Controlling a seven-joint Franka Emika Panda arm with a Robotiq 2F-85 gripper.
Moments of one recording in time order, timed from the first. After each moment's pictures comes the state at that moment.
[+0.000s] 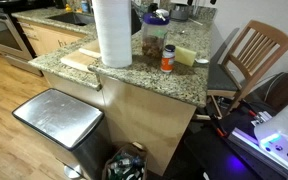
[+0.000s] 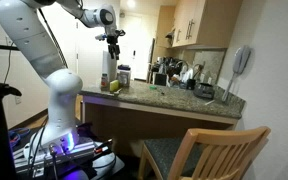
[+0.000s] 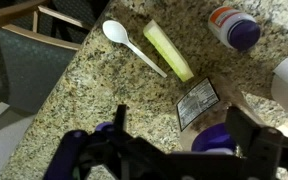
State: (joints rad) arm 0.03 -0.49 0.38 -2.21 0.01 1.92 0.57
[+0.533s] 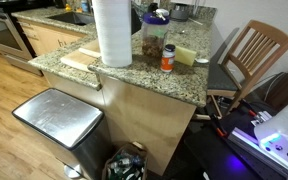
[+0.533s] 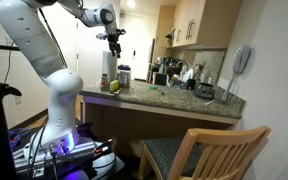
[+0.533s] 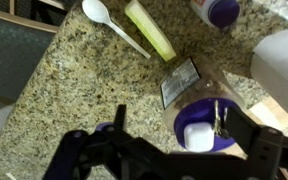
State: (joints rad) arm 0.06 -0.48 0.35 -2.20 0.01 2.02 0.58
